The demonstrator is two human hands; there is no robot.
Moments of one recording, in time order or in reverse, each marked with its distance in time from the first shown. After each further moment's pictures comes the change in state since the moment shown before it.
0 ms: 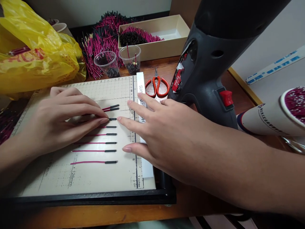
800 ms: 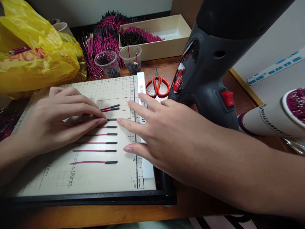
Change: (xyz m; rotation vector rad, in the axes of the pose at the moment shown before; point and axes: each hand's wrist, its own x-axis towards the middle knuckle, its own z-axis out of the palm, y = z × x) left_hand -0.005 -0.004 -0.001 -0.031 0.011 0.014; right_hand 0.000 0.000 0.000 0.011 0.024 -0.027
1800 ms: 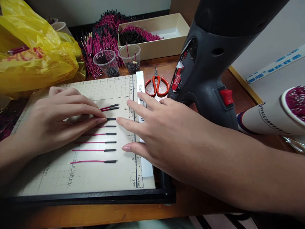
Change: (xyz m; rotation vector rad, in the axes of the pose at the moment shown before) left_hand 0.000 0.003 0.001 0.046 -0.022 0.014; right_hand 0.001 -0.001 0.000 -0.008 0.005 0.027
